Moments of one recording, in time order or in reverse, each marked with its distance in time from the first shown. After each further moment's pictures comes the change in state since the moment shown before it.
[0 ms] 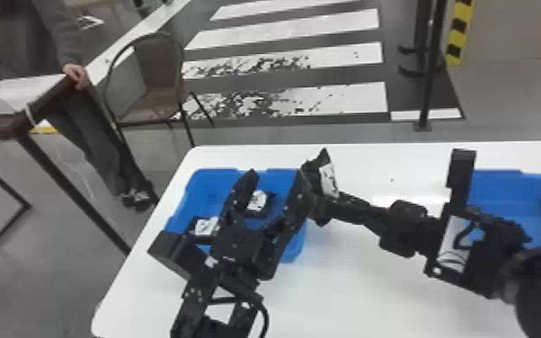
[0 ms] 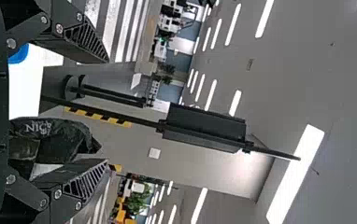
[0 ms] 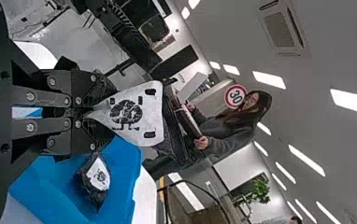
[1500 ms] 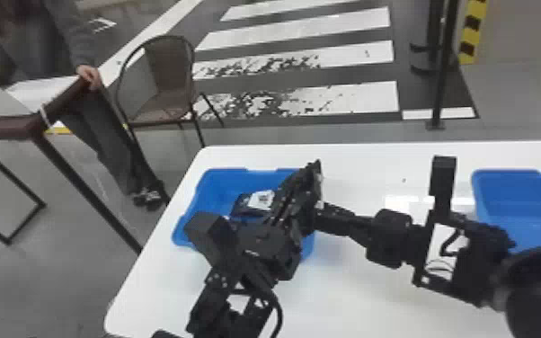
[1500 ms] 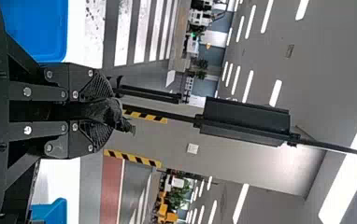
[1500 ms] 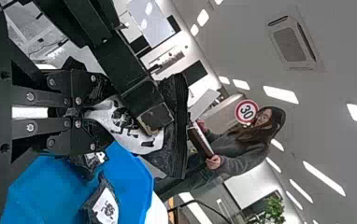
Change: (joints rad) left arm -0.010 0.009 -0.007 -0.088 -0.080 0.244 0.015; right arm -0.043 -0.002 0.132 0.006 -0.050 -0.005 -0.022
